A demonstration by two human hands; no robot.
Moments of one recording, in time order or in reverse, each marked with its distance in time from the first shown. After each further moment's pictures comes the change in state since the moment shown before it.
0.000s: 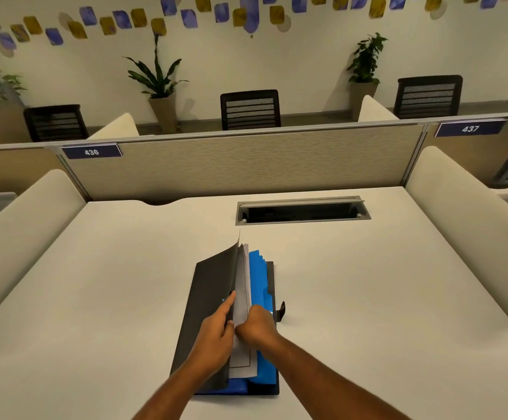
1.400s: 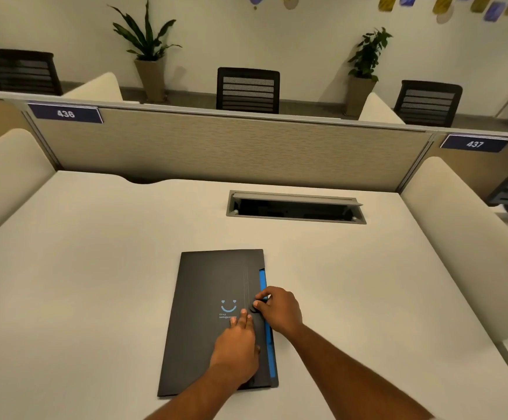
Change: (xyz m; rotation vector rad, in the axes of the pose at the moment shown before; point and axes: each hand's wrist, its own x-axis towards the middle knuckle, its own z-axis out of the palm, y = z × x) left_hand 0.043 -0.019 0.080 0.723 -0.349 -0.070; right_hand 0.072 0.057 -0.050 -0.096 0.169 -0.131
